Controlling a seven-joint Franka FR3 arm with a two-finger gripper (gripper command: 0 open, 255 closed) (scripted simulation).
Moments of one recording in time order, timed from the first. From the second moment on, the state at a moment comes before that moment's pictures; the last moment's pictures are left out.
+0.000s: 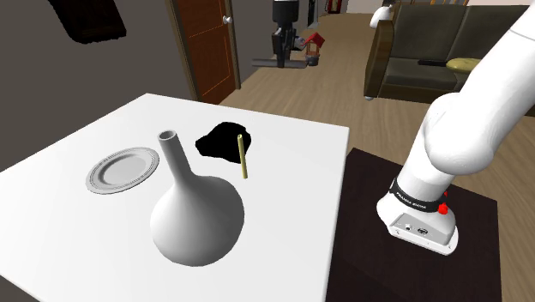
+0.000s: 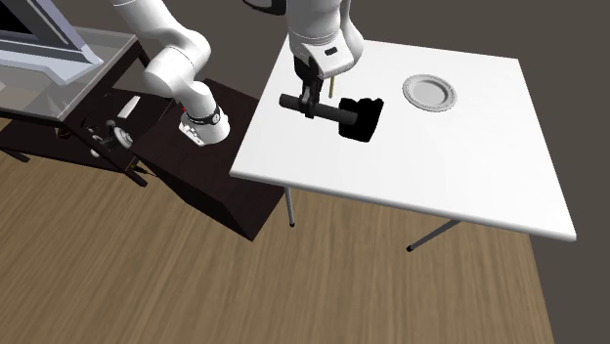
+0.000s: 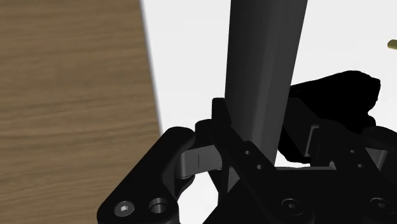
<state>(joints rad) 0.14 -0.22 -0.18 -1.98 0.04 1.73 -0.27</state>
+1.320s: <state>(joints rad) 0.14 -0.17 -0.19 -1.65 0.05 1.46 -0.26</state>
